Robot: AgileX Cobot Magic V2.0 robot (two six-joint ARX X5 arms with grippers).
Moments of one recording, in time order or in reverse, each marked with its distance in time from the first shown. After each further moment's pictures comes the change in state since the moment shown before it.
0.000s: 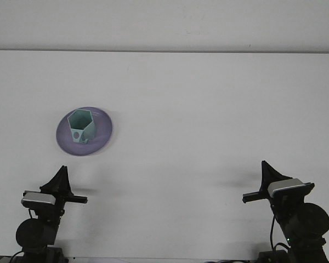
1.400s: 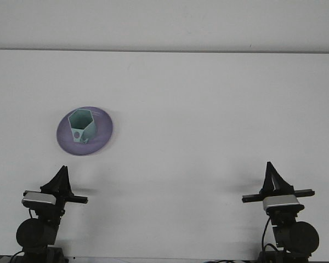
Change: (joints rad) left arm 0.000 0.000 0.000 -0.001 0.000 0.003; right arm -0.038 -0.220 -0.346 0.409 0.042 -0.138
